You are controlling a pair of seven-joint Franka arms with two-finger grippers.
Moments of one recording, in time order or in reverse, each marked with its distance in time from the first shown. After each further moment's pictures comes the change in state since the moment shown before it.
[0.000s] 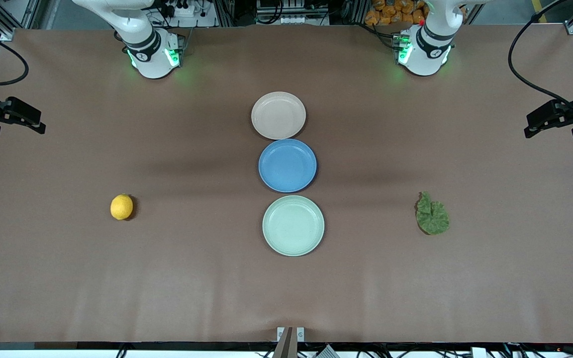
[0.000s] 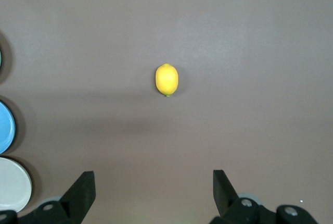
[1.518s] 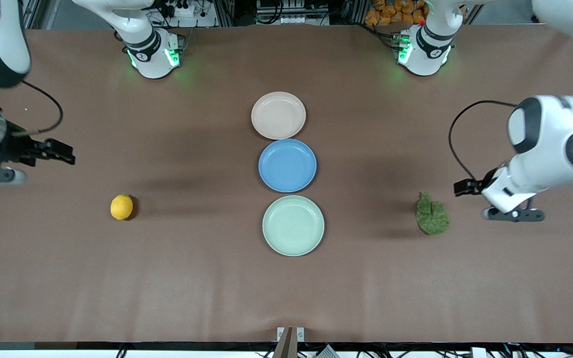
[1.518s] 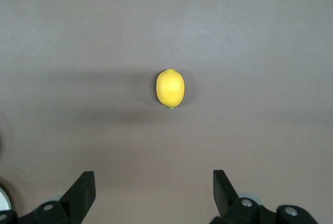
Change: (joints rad) left arm -0.029 0.286 -0.011 -0.306 0.000 0.512 -0.005; right arm 0.003 0.116 0.006 -0.125 0.001 0.187 0.000
